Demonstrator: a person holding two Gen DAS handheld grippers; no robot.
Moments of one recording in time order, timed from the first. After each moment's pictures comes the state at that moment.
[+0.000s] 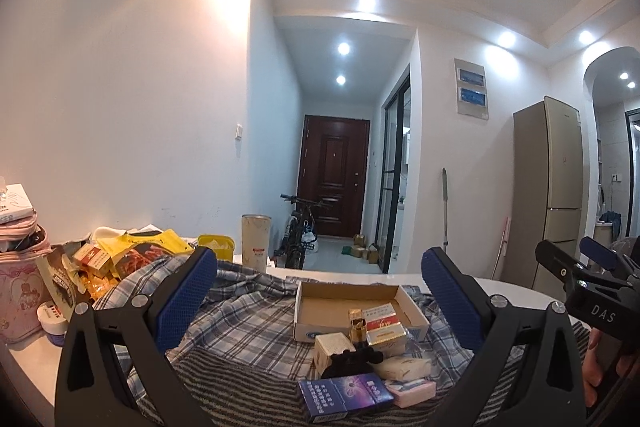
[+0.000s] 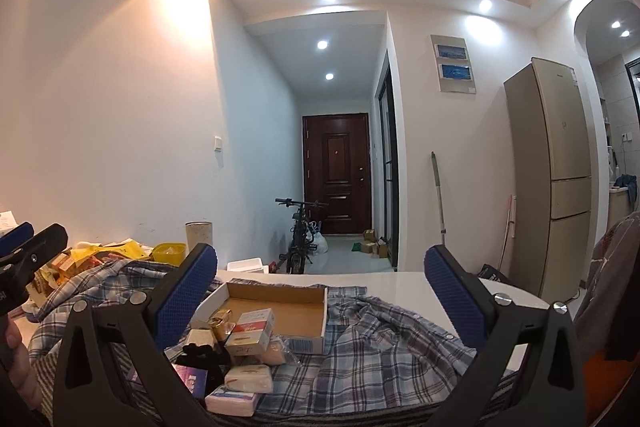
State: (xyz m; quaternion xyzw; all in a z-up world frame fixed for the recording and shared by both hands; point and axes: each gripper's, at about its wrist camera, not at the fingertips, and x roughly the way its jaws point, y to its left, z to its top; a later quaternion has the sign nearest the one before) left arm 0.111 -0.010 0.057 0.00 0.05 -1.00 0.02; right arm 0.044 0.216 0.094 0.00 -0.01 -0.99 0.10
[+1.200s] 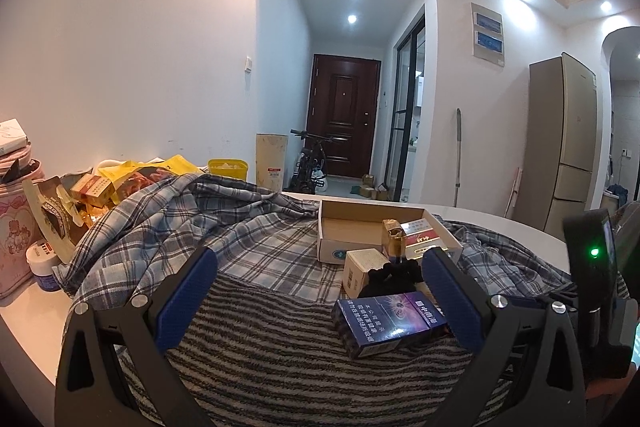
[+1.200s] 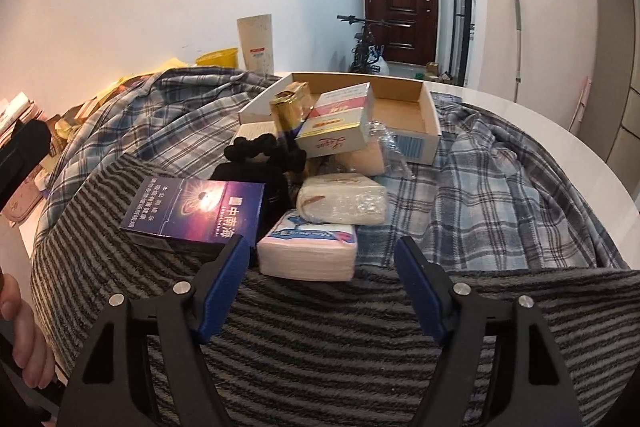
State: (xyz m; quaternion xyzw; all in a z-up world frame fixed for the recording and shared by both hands) left arm 0.070 -0.036 -0.019 0.11 0.06 -0.99 0.03; right arm -0.037 0.128 -0.033 0.33 0.06 -0.92 0.20
